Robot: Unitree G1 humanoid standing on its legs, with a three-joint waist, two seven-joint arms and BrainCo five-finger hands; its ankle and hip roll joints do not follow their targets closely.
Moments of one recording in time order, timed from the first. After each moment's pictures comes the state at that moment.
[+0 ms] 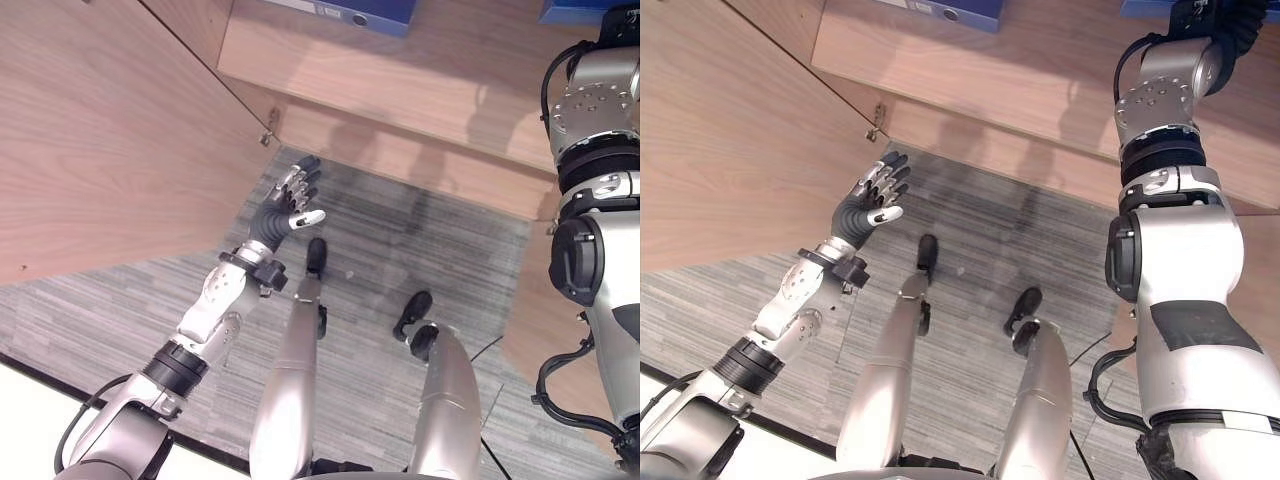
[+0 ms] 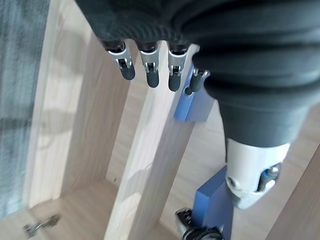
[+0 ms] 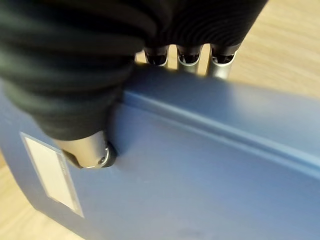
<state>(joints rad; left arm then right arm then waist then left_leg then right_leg) -0.52 0.56 -0.46 0.13 -0.79 -0.27 -0.05 -1.53 -0.54 0.02 1.22 1.32 -0.51 -0.47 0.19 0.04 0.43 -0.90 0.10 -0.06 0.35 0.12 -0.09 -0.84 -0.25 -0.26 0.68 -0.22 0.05</state>
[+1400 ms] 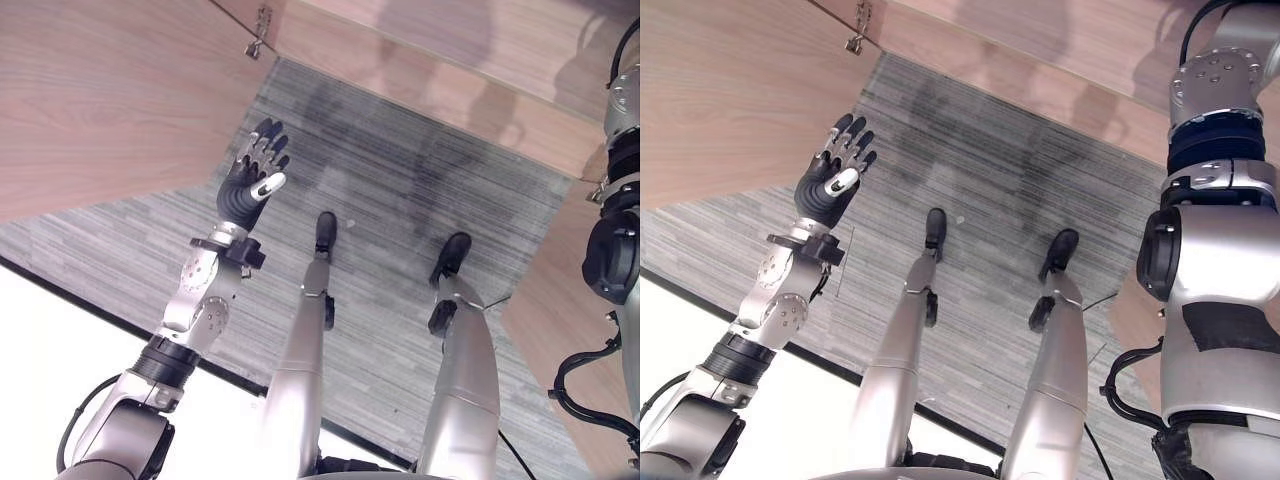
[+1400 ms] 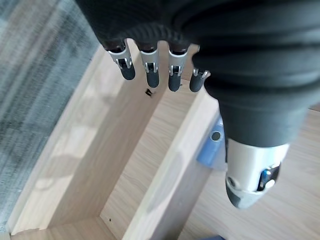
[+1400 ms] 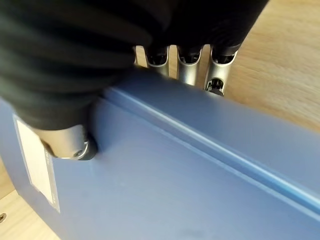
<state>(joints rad) -0.50 0.52 -0.32 0.10 -0.90 -0.28 -0.08 -1.55 -0.68 0.00 1.12 1.35 -0.59 -0.44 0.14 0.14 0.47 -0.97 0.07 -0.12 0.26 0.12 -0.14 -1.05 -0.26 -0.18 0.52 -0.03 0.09</state>
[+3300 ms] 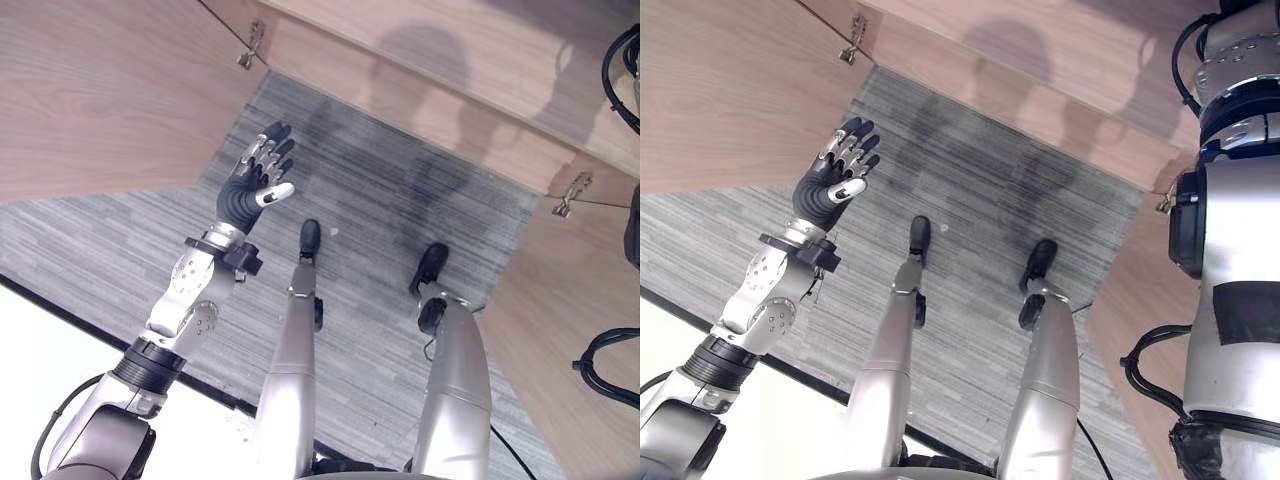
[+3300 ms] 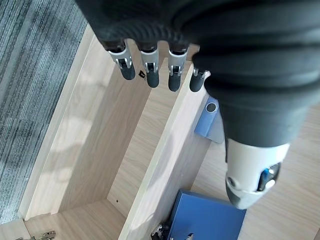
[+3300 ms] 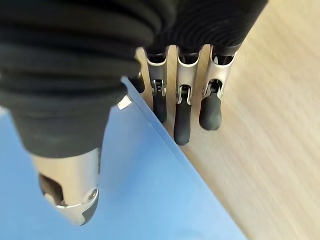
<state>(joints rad) -0.46 0.61 -0.36 0.03 -0.85 -0.24 -0.06 -1.77 -0.75 0.30 1.59 1.31 -0.12 -0.35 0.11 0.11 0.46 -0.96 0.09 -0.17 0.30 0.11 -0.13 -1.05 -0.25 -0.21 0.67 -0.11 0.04</state>
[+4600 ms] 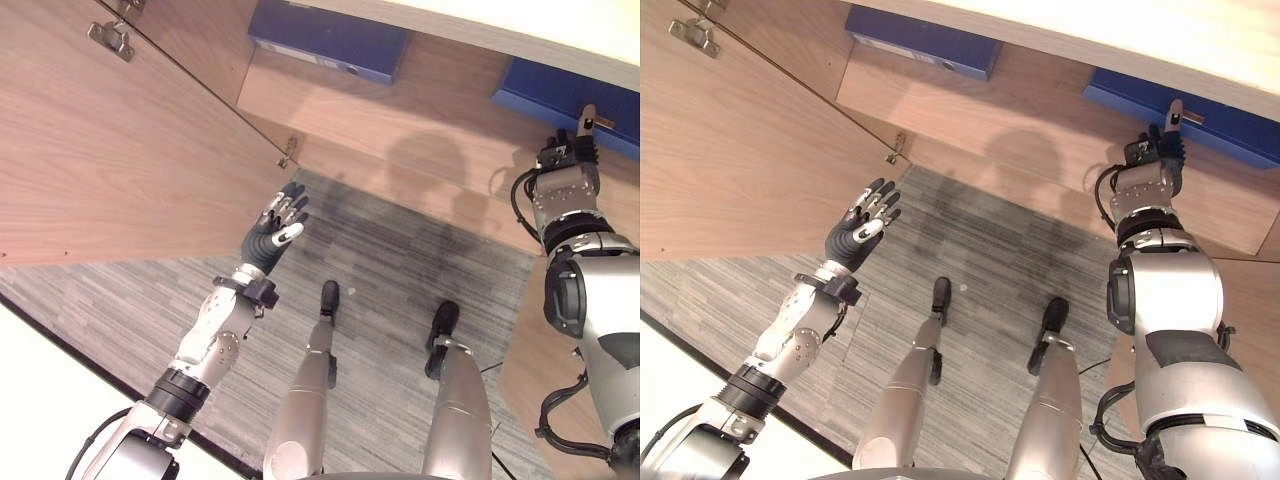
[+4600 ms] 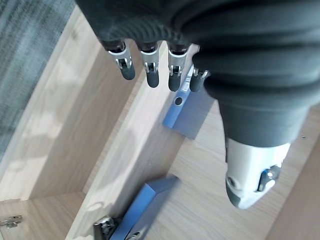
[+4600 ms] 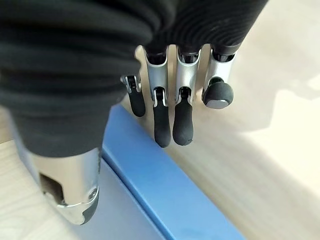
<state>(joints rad) -0.33 0.46 -0.38 0.13 -0.92 -0.22 -0.11 -1.26 -0.56 -0.02 1.45 1.32 -0.19 -0.31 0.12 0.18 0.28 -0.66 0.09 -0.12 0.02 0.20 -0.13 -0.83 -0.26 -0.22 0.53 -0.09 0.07</state>
